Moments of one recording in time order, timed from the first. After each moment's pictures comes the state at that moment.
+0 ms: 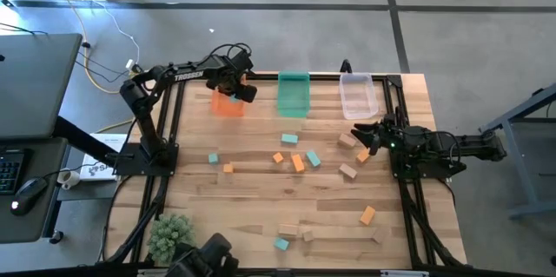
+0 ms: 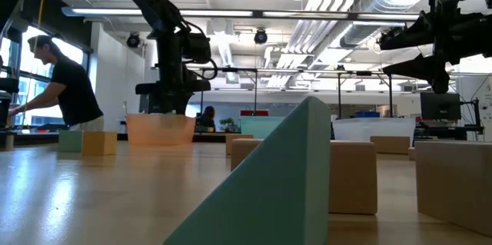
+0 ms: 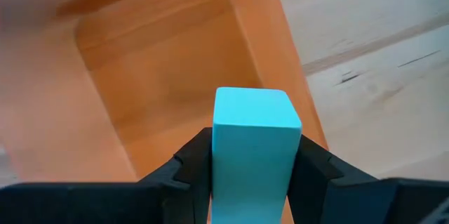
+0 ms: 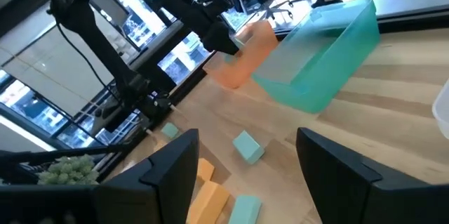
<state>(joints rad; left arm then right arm) 0.84 1.82 1.26 -0.80 -0.10 -0.46 0.06 0.03 0.08 -0.20 0.46 0.73</state>
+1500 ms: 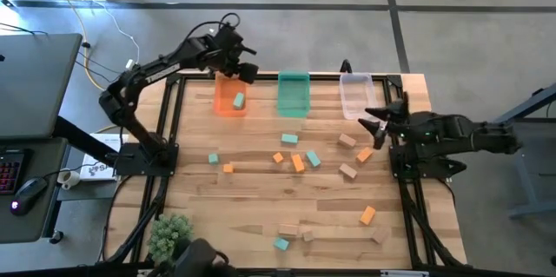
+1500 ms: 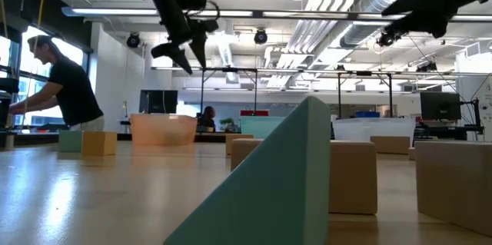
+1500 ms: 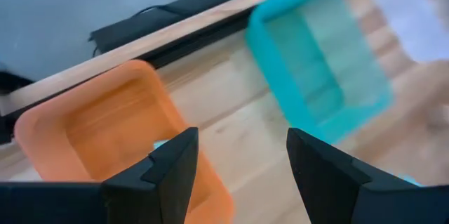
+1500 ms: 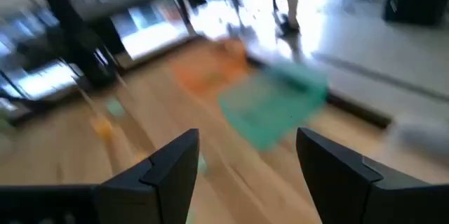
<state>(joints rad) 0.84 1.61 1.45 -0.85 0.05 -0.38 0.06 0.37 0.54 -0.56 0.55 0.42</state>
